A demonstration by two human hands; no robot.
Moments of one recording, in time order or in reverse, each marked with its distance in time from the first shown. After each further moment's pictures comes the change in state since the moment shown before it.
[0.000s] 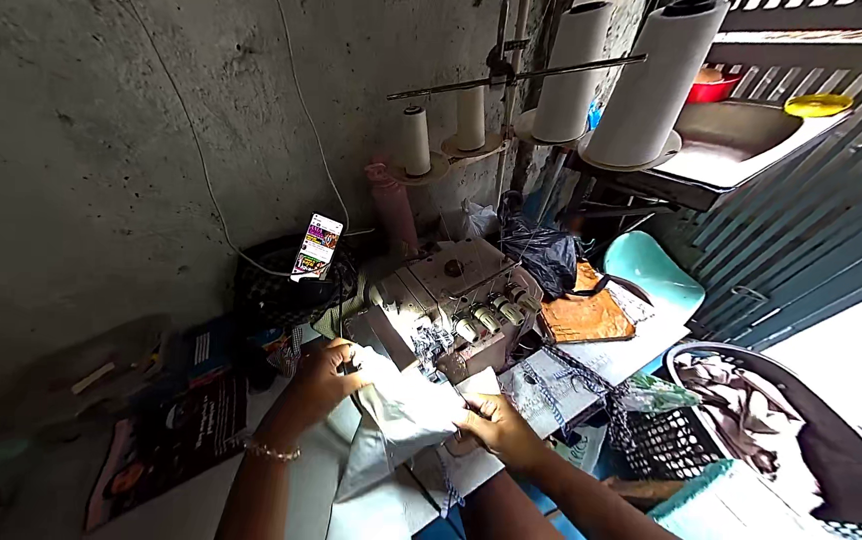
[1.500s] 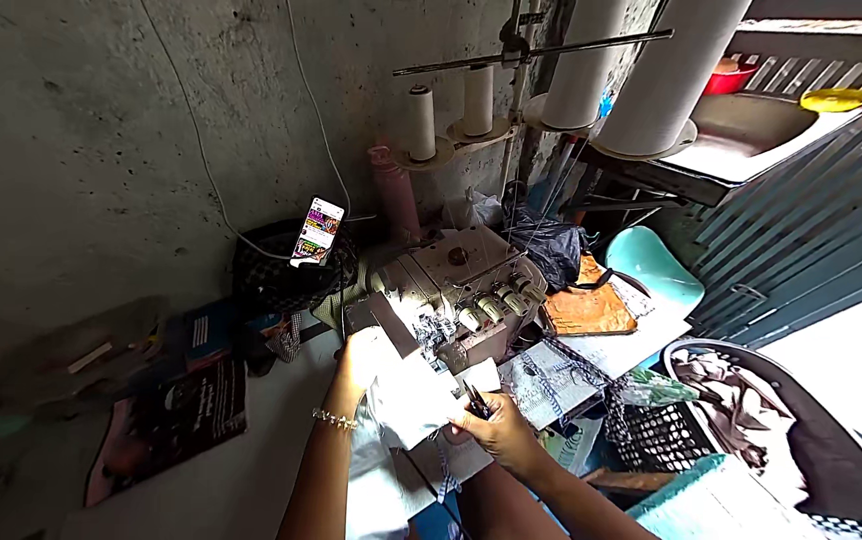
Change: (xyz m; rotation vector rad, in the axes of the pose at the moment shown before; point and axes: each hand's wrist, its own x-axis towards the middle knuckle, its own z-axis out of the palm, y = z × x) left_hand 0.026 0.005 0.070 -0.464 0.241 -0.245; right_hand -0.010 0.014 0.014 0.123 0.171 0.011
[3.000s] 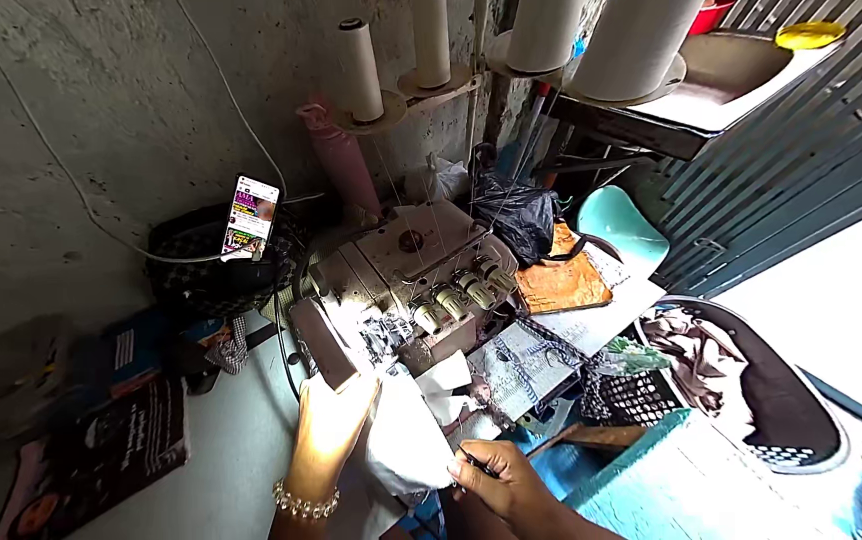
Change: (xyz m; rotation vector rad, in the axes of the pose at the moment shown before) left_hand -0.029 -0.016 0.030 0.382 0.078 0.082; right_hand -0.043 0.038 -0.040 -0.163 -0.159 -0.111
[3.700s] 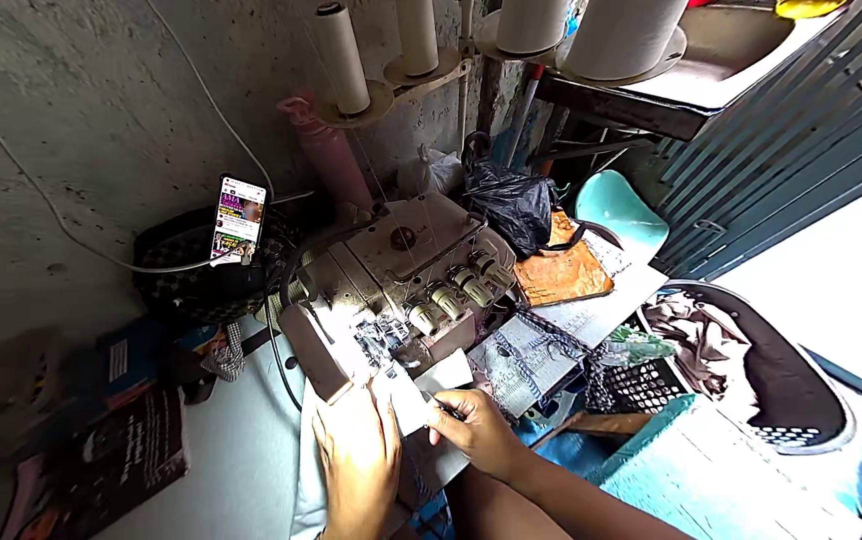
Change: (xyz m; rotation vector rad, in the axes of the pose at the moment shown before) left_hand -0.044 -0.003 0.040 0.297 0.258 0.304; right_hand 0.059 -0.011 0.009 0.023 0.109 -0.035
